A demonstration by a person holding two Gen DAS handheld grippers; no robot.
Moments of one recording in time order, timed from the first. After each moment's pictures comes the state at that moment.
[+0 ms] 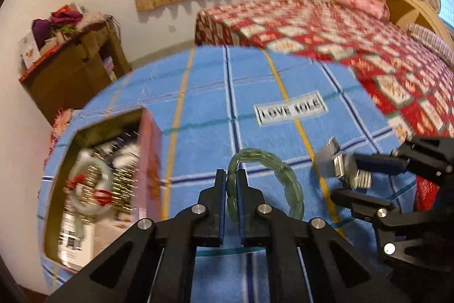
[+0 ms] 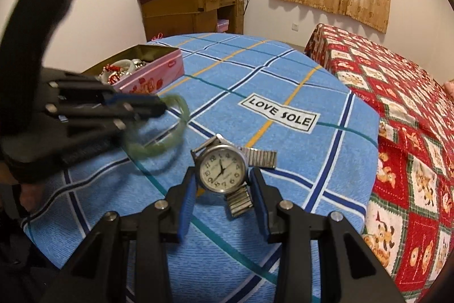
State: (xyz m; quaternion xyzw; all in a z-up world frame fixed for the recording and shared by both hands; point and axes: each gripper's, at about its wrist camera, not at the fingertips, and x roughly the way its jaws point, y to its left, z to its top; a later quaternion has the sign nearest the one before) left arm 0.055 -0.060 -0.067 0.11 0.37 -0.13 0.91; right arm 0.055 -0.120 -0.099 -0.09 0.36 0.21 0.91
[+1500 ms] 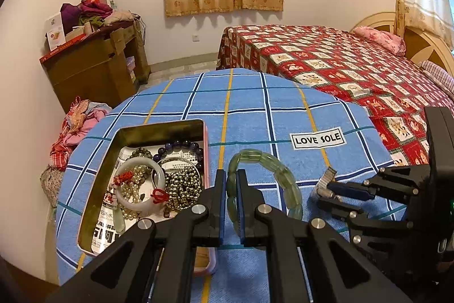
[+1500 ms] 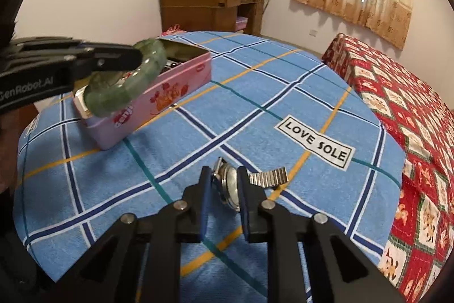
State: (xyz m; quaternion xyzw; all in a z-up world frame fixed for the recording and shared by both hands) left arm 0.049 -0.007 -0.037 0.06 0.35 -0.10 0.93; right arm 0.074 -0.076 -0.101 -0.13 0.36 0.22 0.89
